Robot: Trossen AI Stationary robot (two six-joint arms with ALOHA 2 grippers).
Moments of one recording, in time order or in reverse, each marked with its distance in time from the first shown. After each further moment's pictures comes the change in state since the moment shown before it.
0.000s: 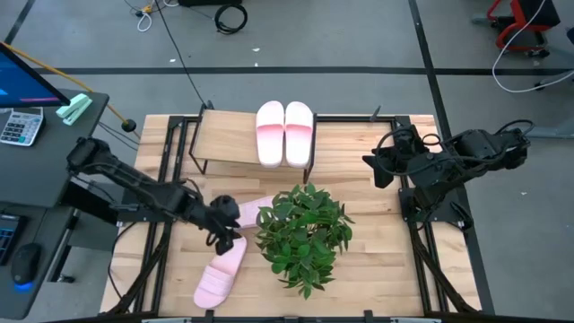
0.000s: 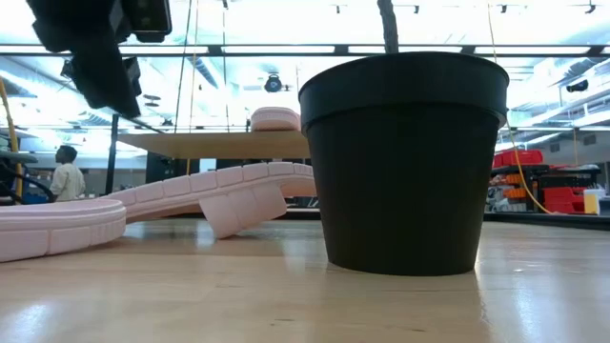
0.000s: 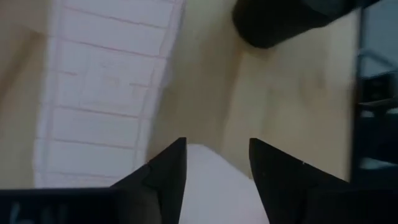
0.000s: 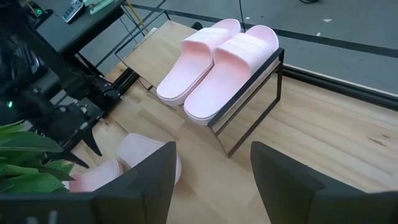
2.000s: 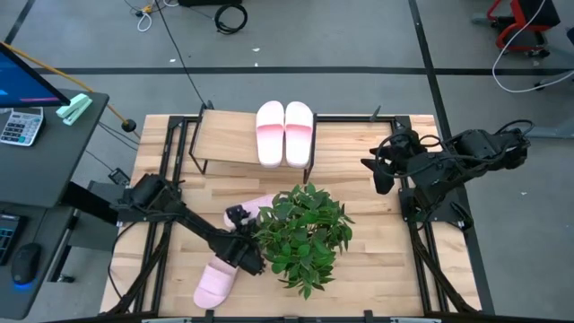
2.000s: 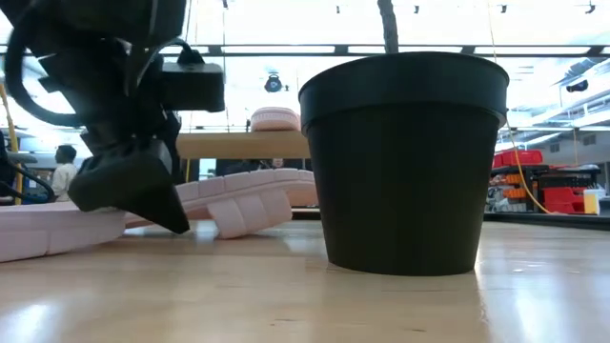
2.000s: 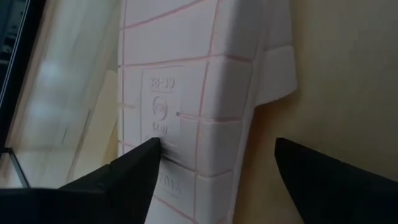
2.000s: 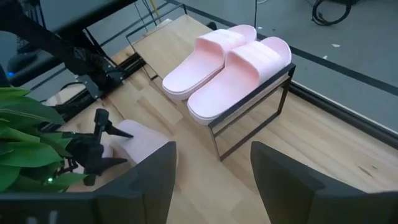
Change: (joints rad) left arm -0.102 0.758 0.411 -0.397 -0.572 -0.100; right arm 0.000 0.000 0.000 0.038 -0.023 -0.209
